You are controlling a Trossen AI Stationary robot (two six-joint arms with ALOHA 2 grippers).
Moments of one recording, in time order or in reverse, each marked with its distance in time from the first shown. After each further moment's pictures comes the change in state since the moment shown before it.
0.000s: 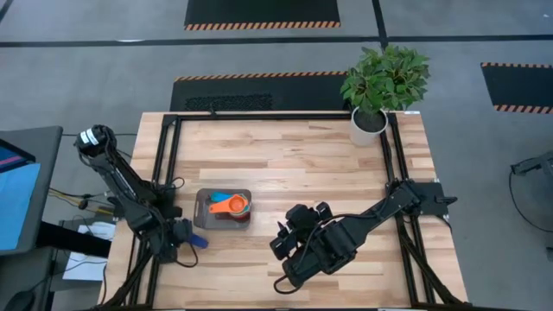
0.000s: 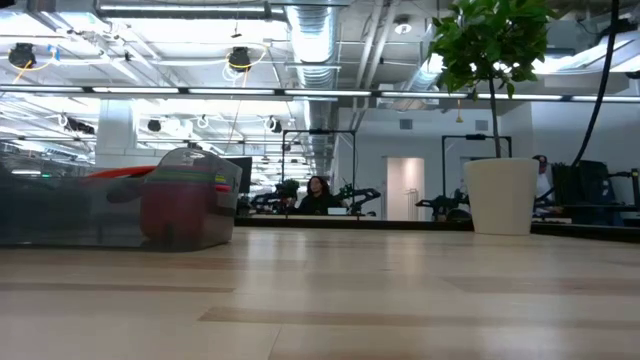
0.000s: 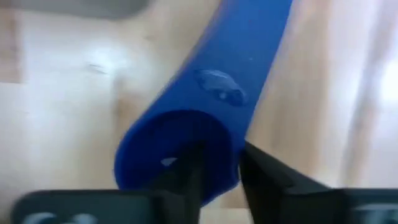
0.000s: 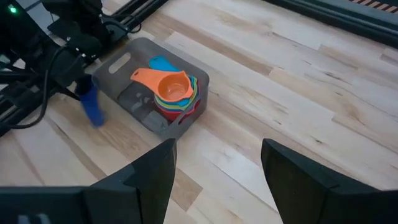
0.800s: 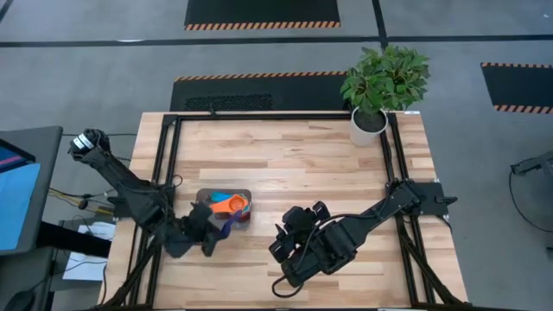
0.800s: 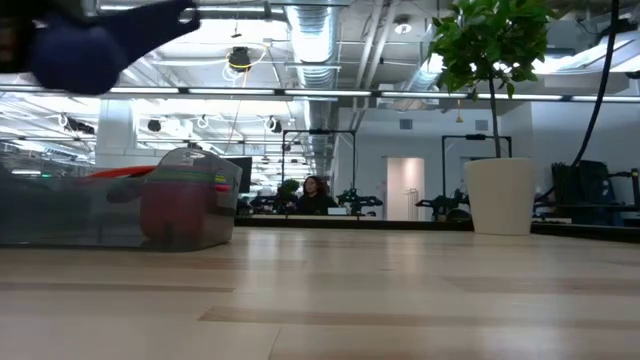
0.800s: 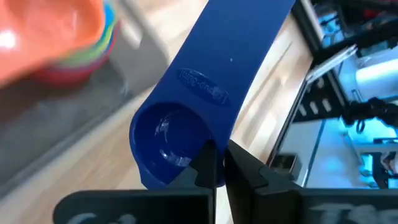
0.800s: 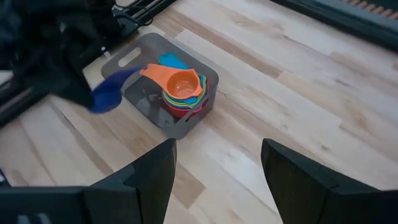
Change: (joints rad) left arm 0.234 -0.002 0.322 0.249 -0.456 -0.449; right arm -0.002 0.000 0.000 0.046 -0.013 -0.088
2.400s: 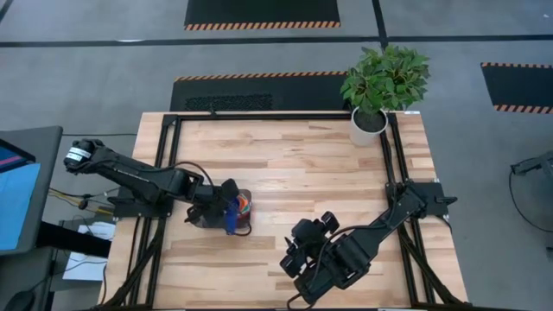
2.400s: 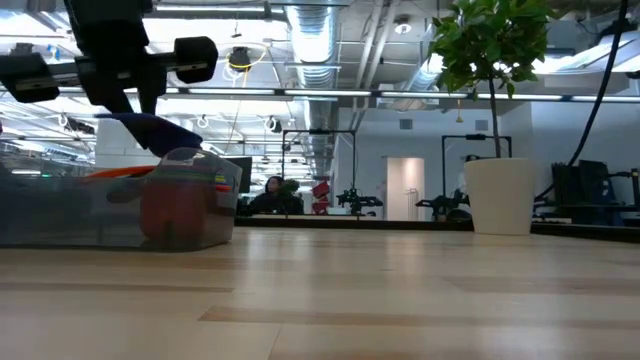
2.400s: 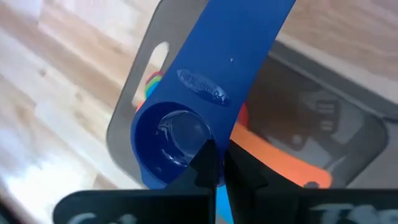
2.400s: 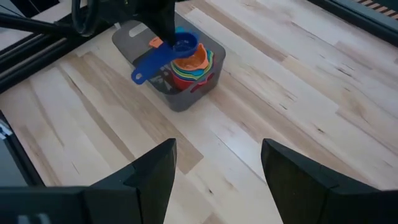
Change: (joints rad) left arm 0.544 0.069 0.056 -0.298 0.431 2.414; right arm 0.087 -0.008 0.000 -0.068 -0.026 0.022
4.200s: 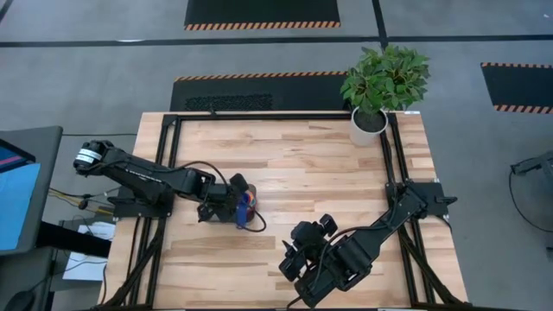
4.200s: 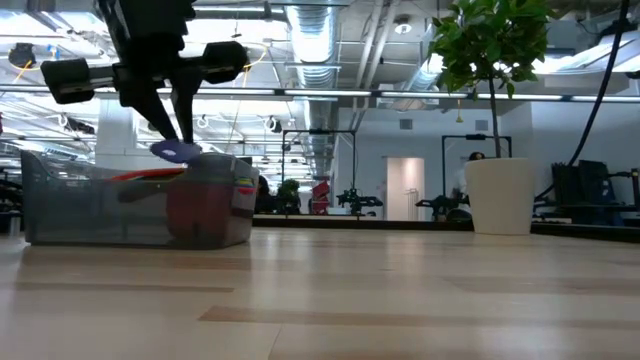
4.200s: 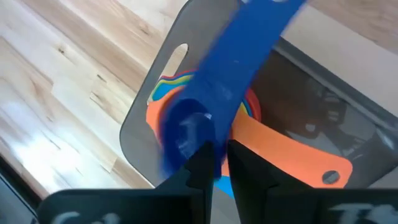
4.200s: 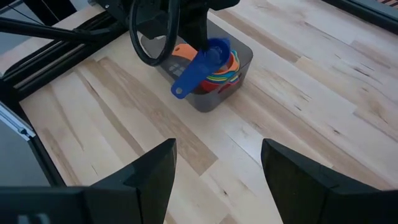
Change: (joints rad) left arm 0.042 0.131 0.107 -0.006 -0.074 -0.024; right arm 0.008 -0.001 0.000 0.058 0.002 -0.010
